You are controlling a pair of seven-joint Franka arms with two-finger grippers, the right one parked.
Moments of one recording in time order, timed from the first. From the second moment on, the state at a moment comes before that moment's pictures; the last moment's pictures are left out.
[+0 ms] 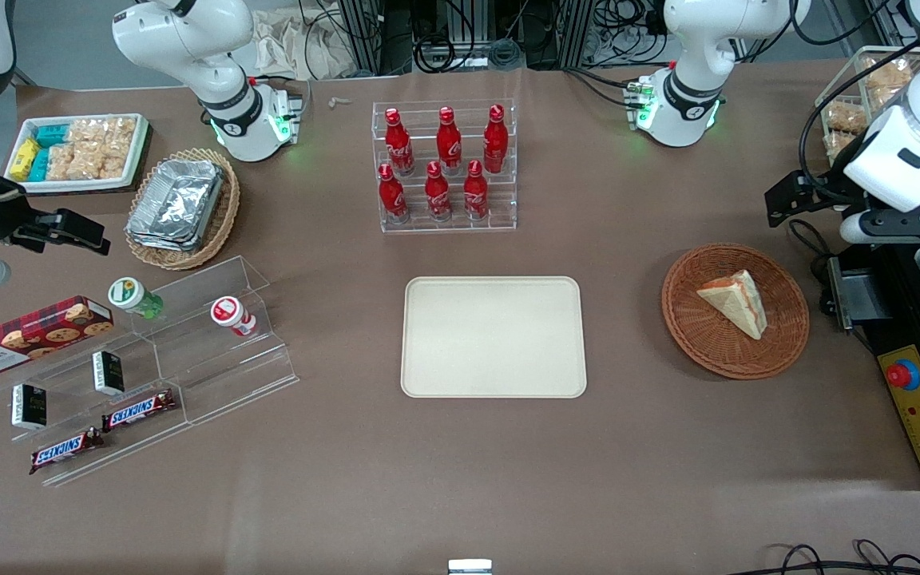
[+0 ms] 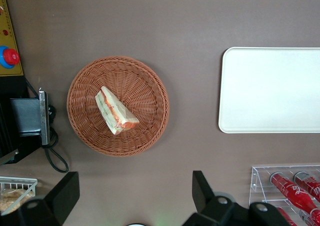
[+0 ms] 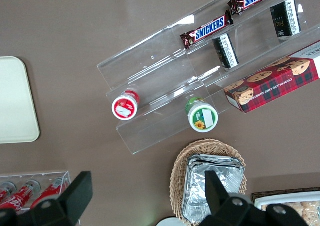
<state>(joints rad) -0.07 -0.02 -0.08 -1.57 -0.02 1.51 -0.13</state>
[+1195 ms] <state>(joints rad) -0.07 -0.04 0.08 -1.70 0.00 1.45 -0.27</state>
